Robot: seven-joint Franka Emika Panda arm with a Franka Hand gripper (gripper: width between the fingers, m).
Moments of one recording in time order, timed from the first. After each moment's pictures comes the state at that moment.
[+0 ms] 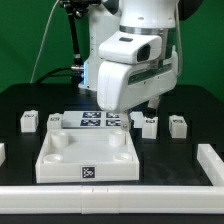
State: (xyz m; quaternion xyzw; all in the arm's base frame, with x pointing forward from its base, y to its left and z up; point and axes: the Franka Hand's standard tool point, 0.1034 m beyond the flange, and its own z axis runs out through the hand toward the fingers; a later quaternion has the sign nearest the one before) arm 0.502 0.041 0.061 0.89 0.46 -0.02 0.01
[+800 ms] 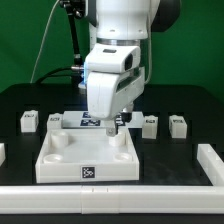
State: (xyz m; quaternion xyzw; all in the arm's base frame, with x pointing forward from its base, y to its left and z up) arm 0.478 0.008 0.045 0.83 0.55 0.00 0.01
